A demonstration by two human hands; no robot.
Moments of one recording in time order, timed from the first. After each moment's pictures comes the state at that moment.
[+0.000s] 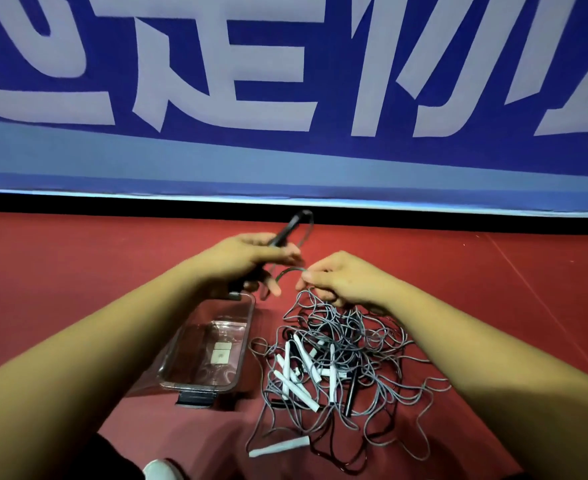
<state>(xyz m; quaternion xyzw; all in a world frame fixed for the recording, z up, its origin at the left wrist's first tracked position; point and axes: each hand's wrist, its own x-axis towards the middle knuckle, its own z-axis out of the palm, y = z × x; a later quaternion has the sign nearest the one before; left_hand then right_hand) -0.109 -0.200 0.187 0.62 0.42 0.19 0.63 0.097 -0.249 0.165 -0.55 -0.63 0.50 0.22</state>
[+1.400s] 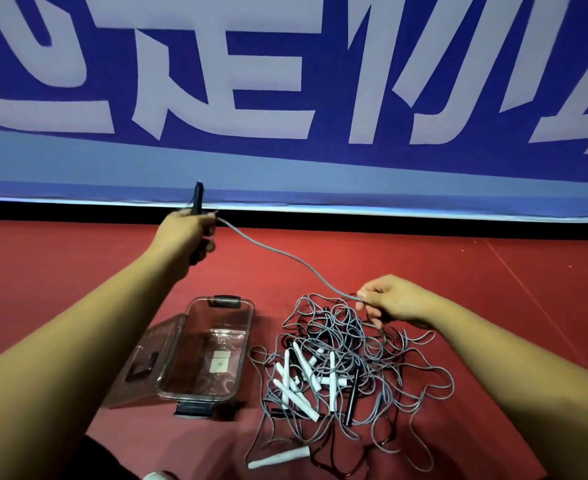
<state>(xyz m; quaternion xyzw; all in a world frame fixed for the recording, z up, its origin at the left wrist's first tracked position) -0.149 -0.158 0.193 0.47 0.59 0.45 0.48 0.178 -0.252 0.123 -0.63 -0.59 0.47 0.18</state>
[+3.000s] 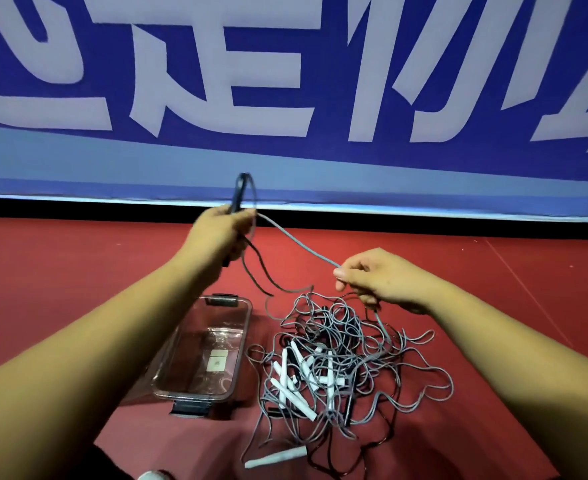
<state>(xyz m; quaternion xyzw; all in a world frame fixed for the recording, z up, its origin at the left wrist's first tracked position) -0.100 -0.179 0.201 0.50 0.49 0.46 0.55 0.149 -0.258 0.178 -0.58 -0.64 0.44 0.24</state>
